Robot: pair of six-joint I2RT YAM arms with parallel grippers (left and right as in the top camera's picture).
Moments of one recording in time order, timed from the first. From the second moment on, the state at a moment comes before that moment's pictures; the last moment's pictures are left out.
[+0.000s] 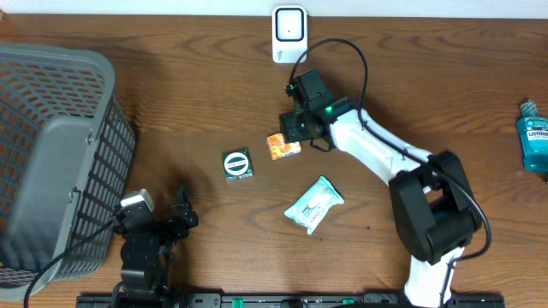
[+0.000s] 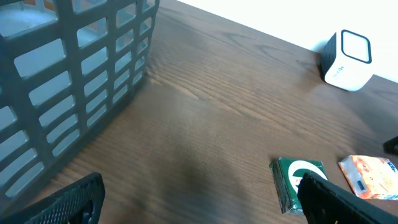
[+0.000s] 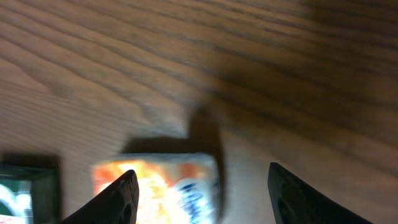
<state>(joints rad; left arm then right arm) -0.12 0.01 0.14 -0.51 -0.22 -0.38 0.50 2.01 1.39 -0.48 -0.09 0.27</state>
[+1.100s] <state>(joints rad) -0.12 0.01 0.14 -0.51 -0.22 -0.38 0.38 2.16 1.41 -0.50 -0.60 -0.03</state>
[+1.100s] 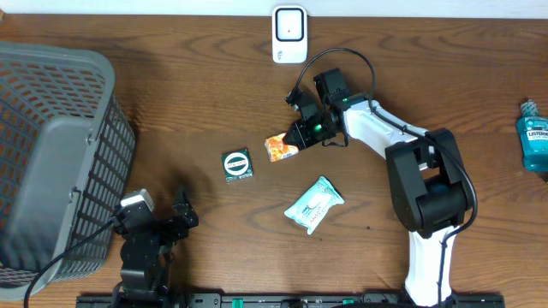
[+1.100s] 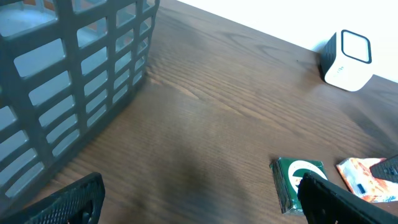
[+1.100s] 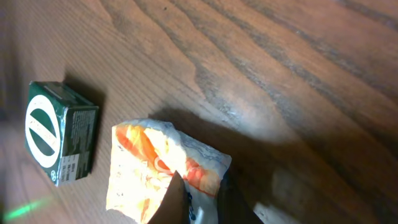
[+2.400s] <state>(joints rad) -0.12 0.01 0.14 -0.51 -0.22 -0.38 0.21 0.91 1.09 -1.33 -0.75 0.59</state>
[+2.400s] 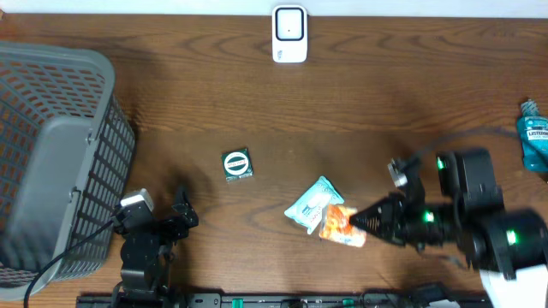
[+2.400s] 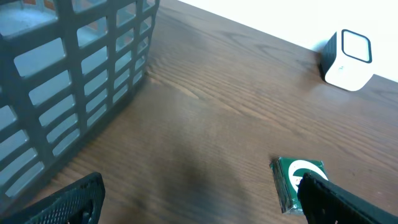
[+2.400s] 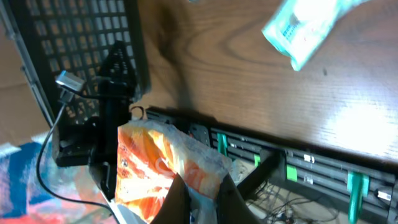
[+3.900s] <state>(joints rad) -0.12 0.01 0.14 -0.51 -0.22 -0.38 0.36 2.15 0.99 1.30 -0.09 0.21</state>
